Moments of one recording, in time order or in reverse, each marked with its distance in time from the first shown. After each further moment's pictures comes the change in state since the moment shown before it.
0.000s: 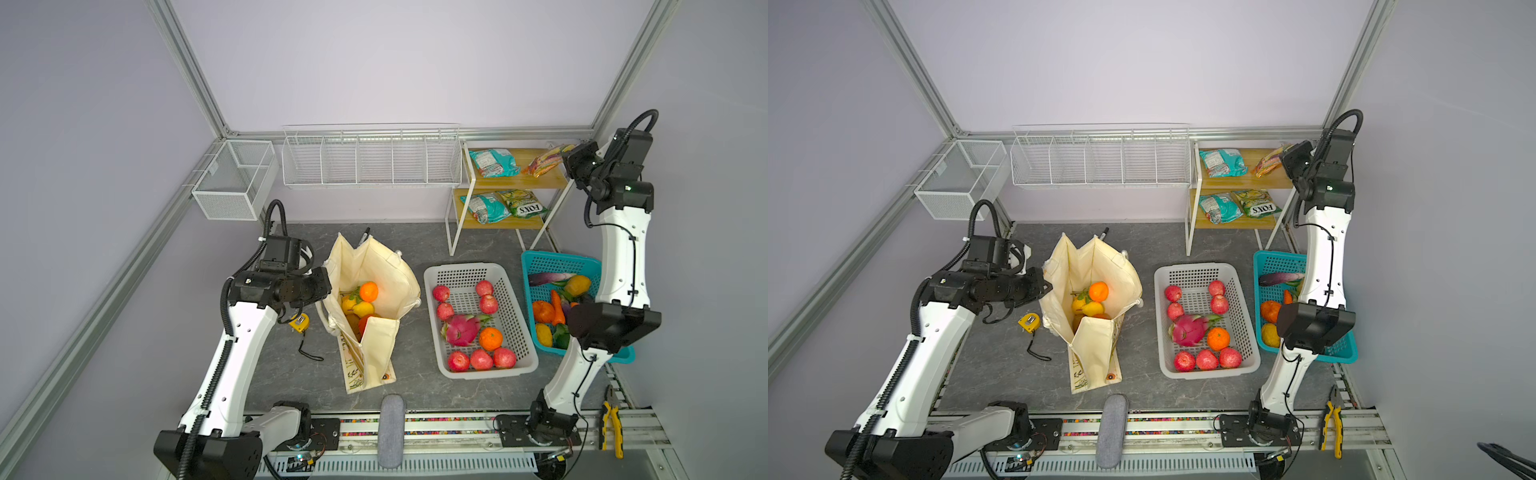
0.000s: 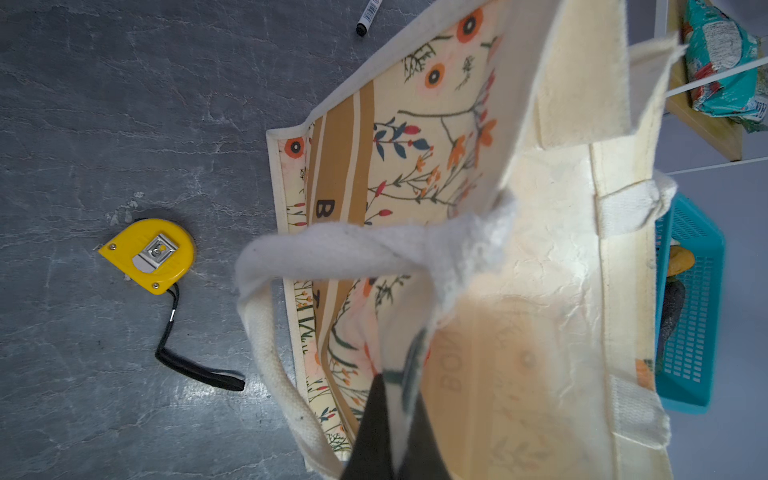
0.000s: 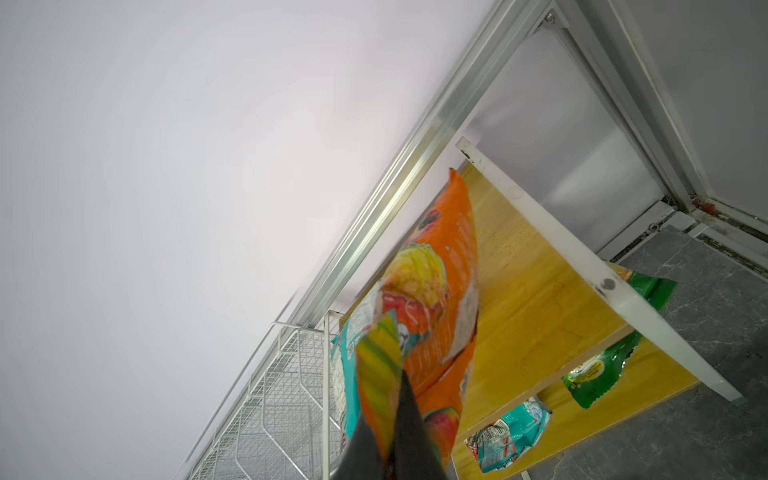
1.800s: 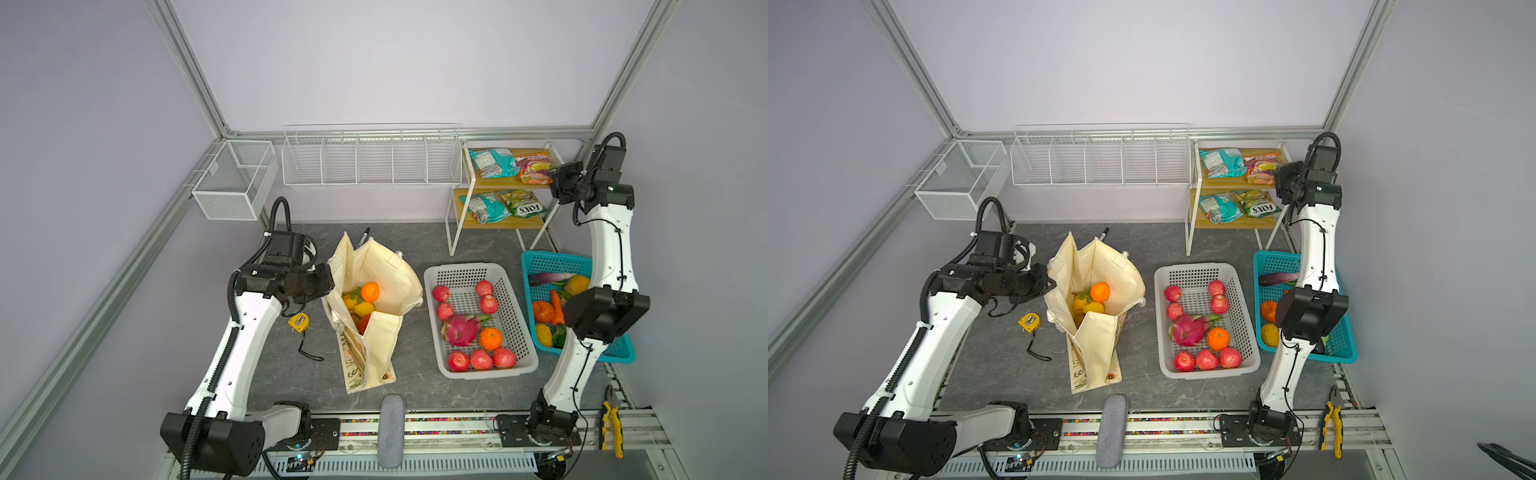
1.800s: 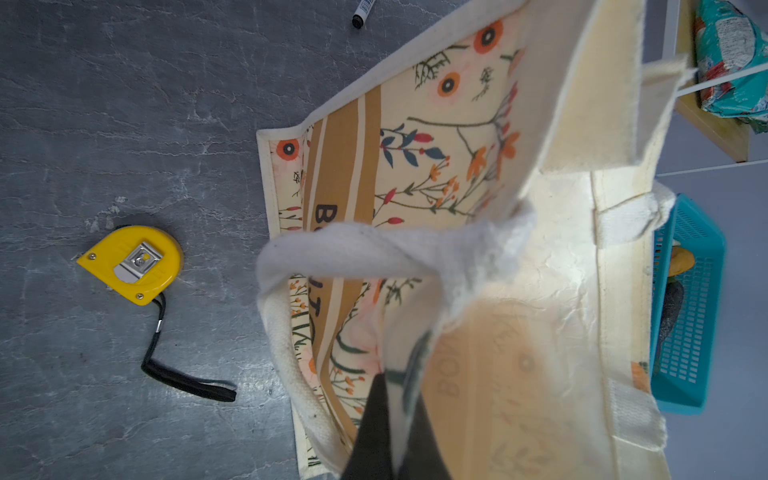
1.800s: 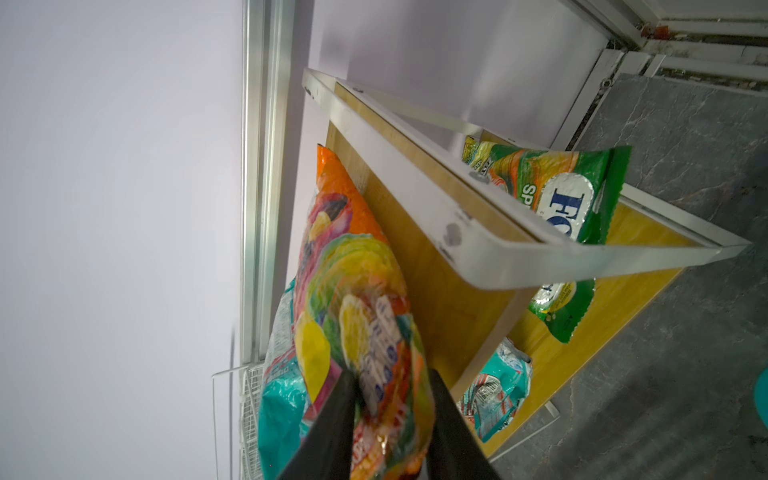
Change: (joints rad) left arm 0.000 0.064 0.018 0.021 0.015 -0.003; right arm -0.009 0.119 -0.029 -0.091 -0.022 0.288
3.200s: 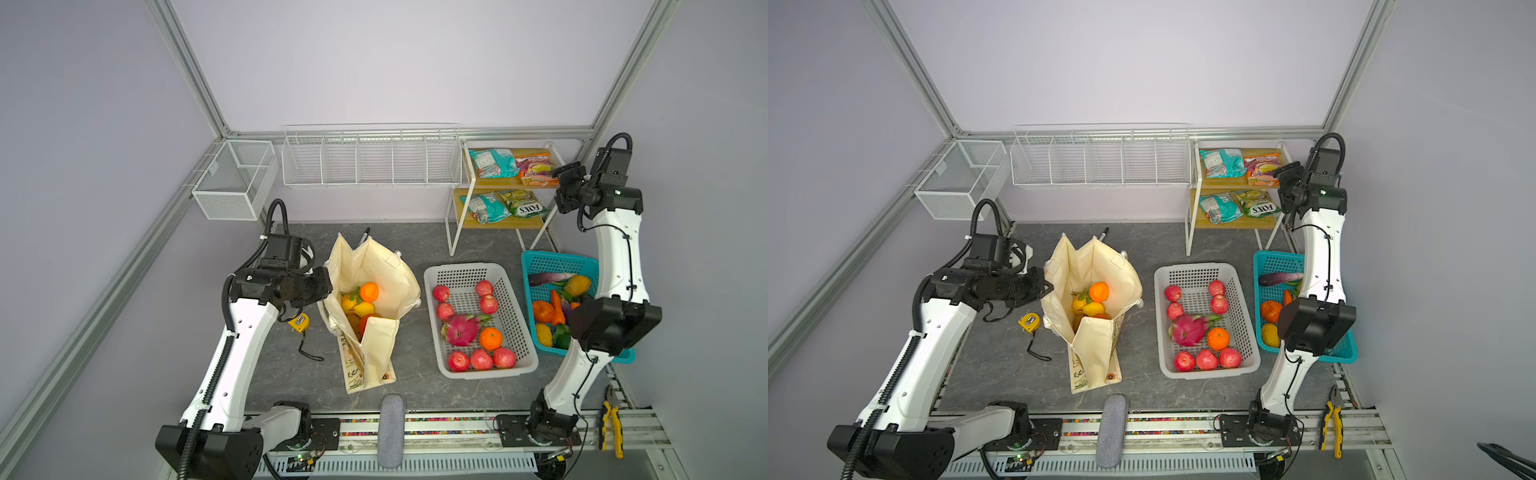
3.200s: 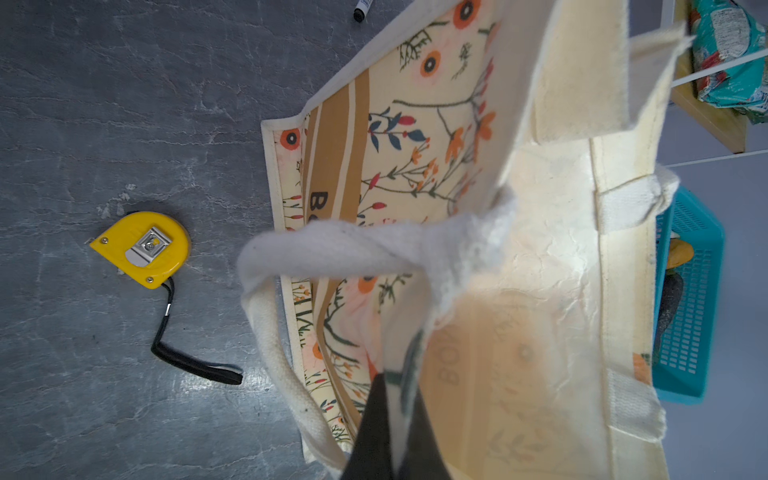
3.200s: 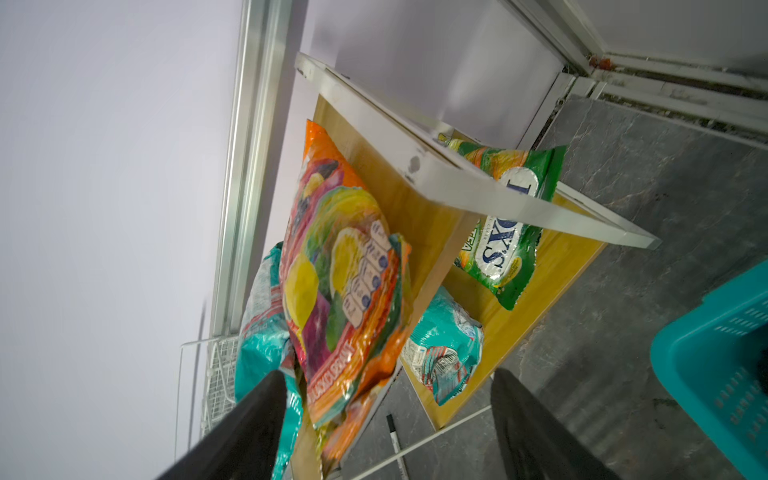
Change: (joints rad) left arm 0.000 -0.039 0.000 -0.040 0.000 0.007; right arm 0.004 -0.114 -0.124 -0.043 0.039 -0.091
